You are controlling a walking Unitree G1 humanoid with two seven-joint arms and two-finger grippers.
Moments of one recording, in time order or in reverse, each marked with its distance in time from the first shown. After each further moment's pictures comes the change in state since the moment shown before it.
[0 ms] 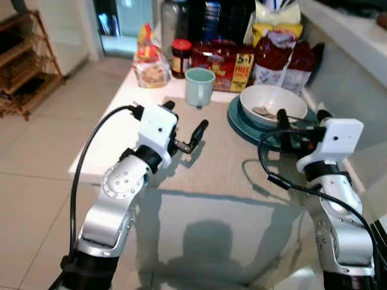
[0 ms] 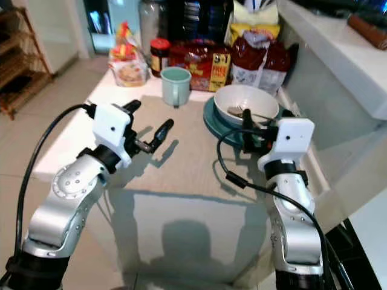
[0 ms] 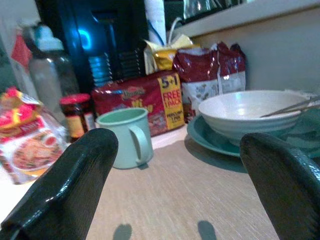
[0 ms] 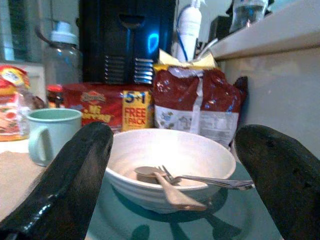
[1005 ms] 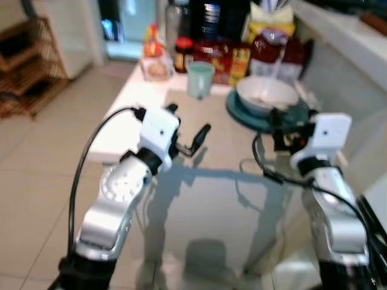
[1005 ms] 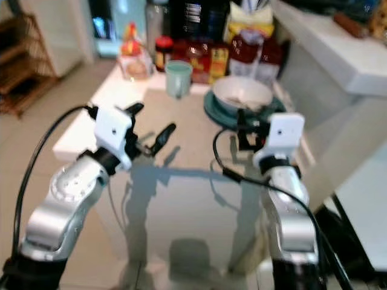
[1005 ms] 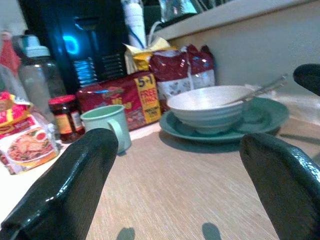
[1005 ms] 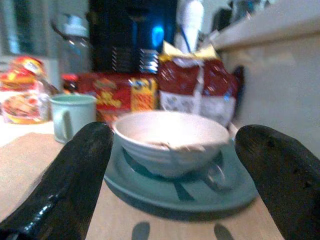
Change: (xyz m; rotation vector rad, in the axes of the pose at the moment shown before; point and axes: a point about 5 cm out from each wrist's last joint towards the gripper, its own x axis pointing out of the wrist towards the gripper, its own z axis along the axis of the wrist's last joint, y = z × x) left arm -0.002 -0.003 0.000 0.012 0.018 -0.041; right arm 0.015 0.003 -0.009 0.005 0.056 0.008
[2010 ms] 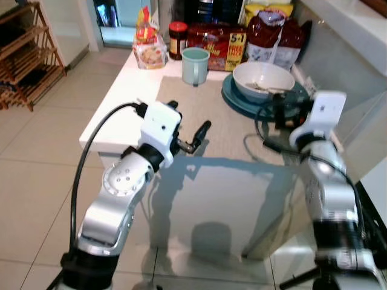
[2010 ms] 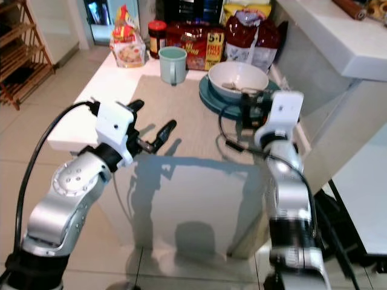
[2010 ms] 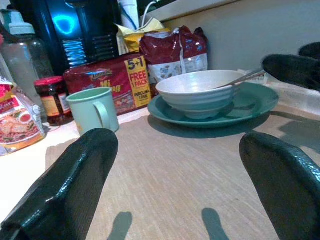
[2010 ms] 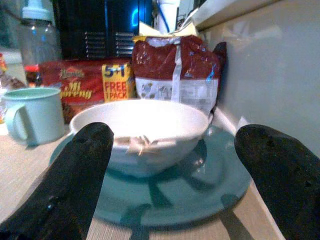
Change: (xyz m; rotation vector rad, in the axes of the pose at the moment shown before) left arm 0.005 -0.001 0.003 -0.011 0.013 0.003; right arm 0.055 -0.013 0.000 0.023 -0.008 -0.043
